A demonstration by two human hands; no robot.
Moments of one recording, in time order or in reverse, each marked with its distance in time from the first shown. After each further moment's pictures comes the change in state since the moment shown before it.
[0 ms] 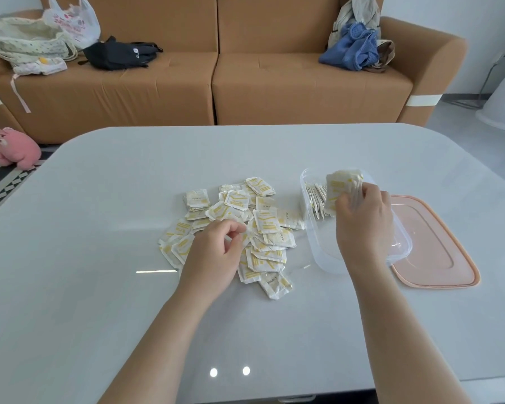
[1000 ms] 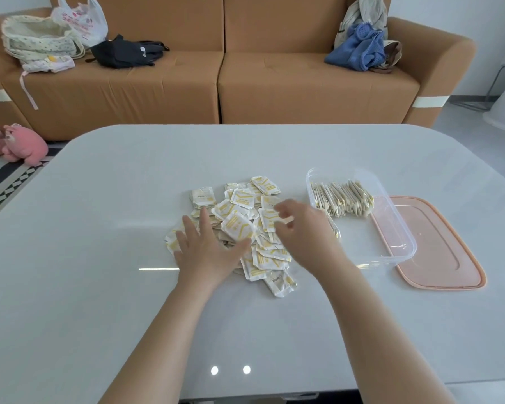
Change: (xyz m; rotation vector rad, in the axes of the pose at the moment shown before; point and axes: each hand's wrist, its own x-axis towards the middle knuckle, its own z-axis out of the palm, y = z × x) left_hand 0.010 -0.021 0.001 0.309 -0.120 -0.453; right_hand -0.038 -0.032 0.029 -0.090 -0.531 -0.418
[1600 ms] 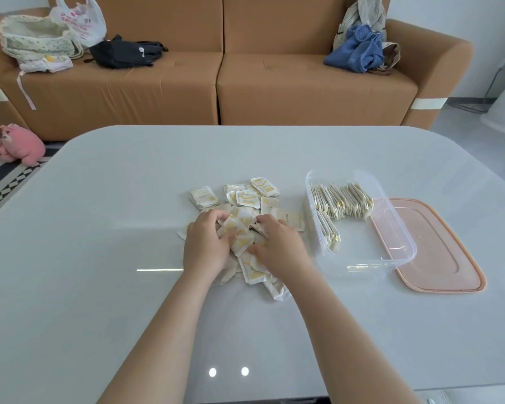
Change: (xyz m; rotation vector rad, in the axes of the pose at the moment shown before) left_hand 0.031 -0.003 0.013 -0.252 0.237 0.267; right_hand 0.008 0.006 0.055 -0.004 -0.156 0.113
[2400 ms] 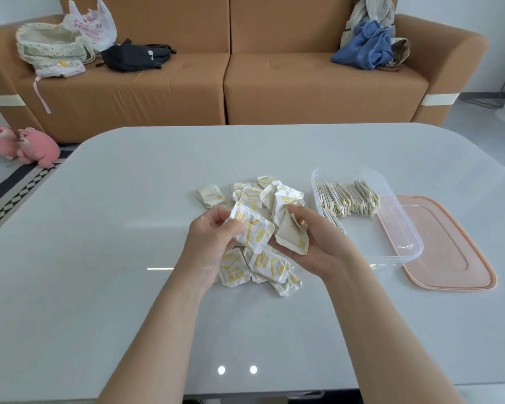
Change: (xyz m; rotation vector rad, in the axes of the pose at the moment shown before) left_hand -0.032 0.051 -0.050 -0.869 -0.220 -0.285; right_hand -0.024 -0.012 -0.062 1.662 -0.294 0.492
